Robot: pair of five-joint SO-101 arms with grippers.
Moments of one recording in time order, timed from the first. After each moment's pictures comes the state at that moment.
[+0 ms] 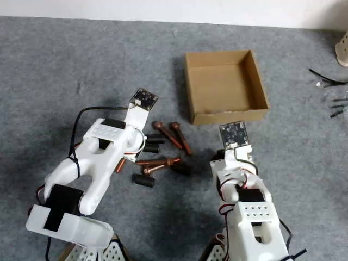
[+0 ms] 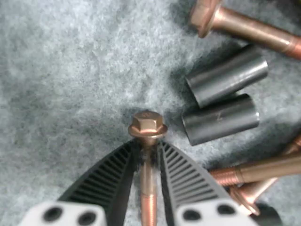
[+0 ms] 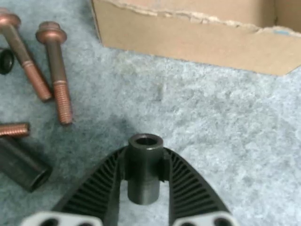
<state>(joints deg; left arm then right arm) 5.6 -0.6 40.4 46.8 -7.9 -8.3 -55.4 86.2 21.9 13.8</state>
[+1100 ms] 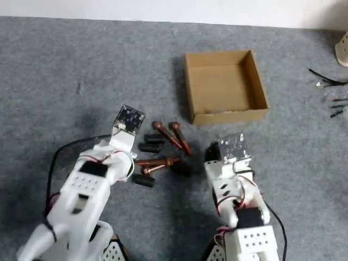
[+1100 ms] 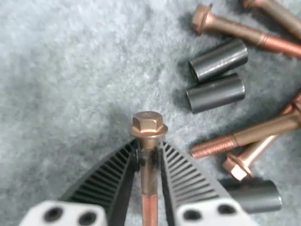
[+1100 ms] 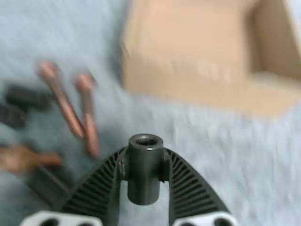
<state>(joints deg) 5.4 -43.0 72.8 34.7 -7.8 -15.0 -91.5 96.0 31.3 11.4</state>
